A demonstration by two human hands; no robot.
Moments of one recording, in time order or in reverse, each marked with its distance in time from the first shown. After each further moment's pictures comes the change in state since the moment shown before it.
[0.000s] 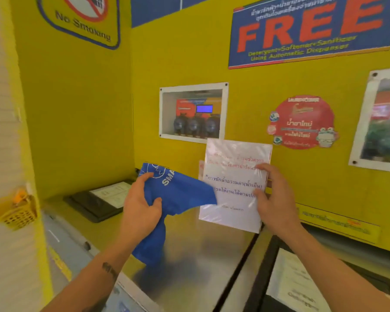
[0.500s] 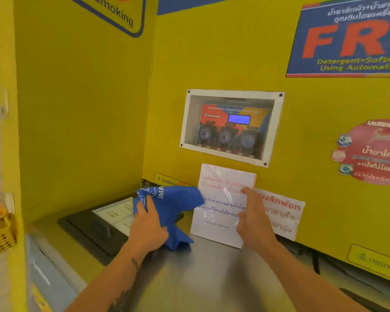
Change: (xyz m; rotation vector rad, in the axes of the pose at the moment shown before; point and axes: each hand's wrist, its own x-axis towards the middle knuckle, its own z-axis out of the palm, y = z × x) left_hand 0.141 -0.177 0.005 0.500 -0.364 -0.206; right_hand 0.056 0.015 0.198 -0.340 -0.174 0.176
